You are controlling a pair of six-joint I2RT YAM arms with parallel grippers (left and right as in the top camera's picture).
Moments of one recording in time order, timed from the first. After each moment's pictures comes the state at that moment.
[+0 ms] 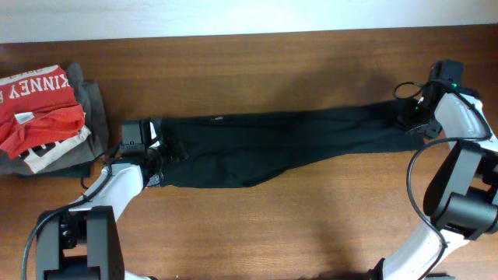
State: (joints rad) left arm 0.02 1.67 0.79 -0.19 0.15 -0.41; right arm -0.36 2.02 1.47 -0.75 0.06 0.23
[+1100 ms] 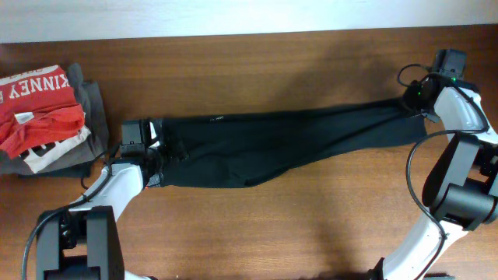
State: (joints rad) left arm 0.02 1.67 0.79 -0.19 0.15 -0.41; right arm -0.36 2.09 1.56 -0.58 0.05 0.27
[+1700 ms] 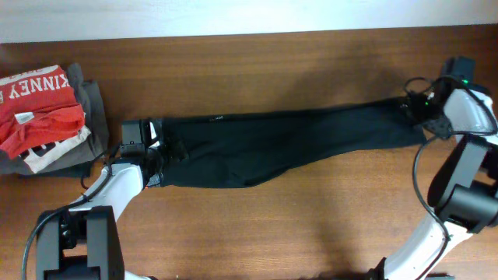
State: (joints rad) left arm 0.02 1.67 0.79 -0.19 0.14 -0.41; right arm -0.44 2.09 1.57 -0.77 0.01 0.20
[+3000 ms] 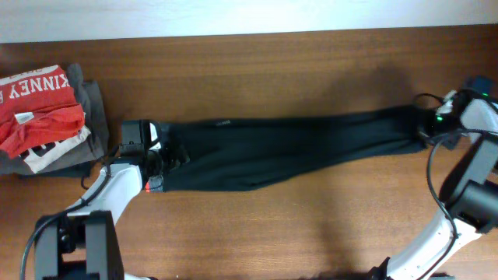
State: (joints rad) left arm 0.02 1.63 0.80 -0.29 0.20 -0.39; right arm -0.58 2.12 1.54 -0.81 -0.13 0.10
